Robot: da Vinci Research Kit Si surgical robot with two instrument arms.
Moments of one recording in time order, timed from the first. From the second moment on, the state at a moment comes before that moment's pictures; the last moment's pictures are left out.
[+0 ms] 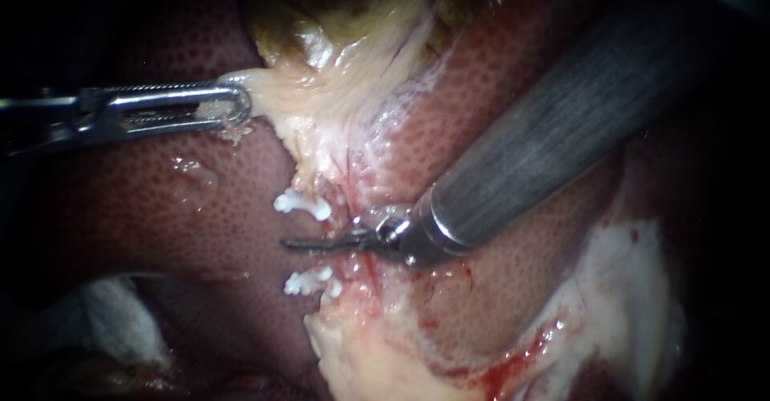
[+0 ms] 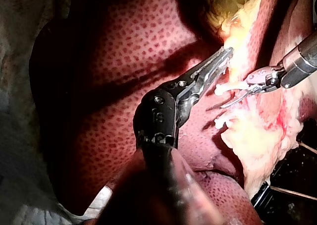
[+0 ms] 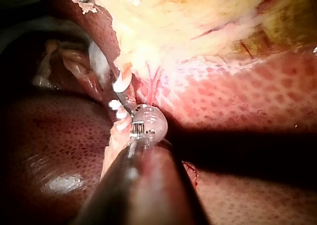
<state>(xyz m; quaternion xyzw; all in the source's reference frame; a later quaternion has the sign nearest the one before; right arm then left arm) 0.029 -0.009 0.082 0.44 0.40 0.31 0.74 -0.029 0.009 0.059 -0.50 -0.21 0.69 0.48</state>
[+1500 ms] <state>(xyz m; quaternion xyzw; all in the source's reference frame) 0.014 -0.006 0.074 0.27 0.50 0.16 0.81 -0.029 0.009 0.059 -0.50 -0.21 0.69 0.48</state>
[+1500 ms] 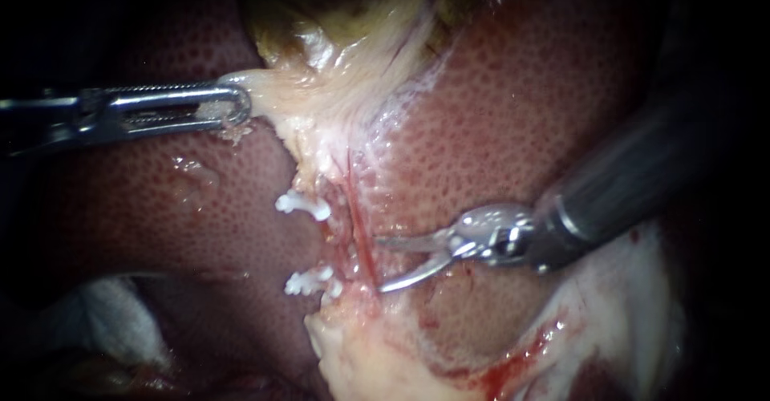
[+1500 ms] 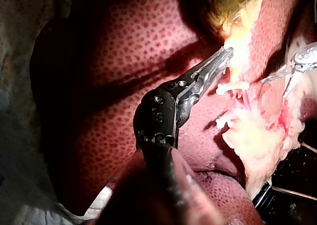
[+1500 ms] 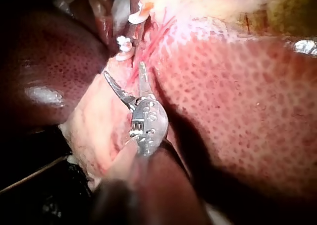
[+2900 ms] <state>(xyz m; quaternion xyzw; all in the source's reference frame) 0.009 -0.003 0.069 0.21 0.50 0.16 0.83 -0.039 0.008 0.069 -0.48 -0.22 0.72 0.46</state>
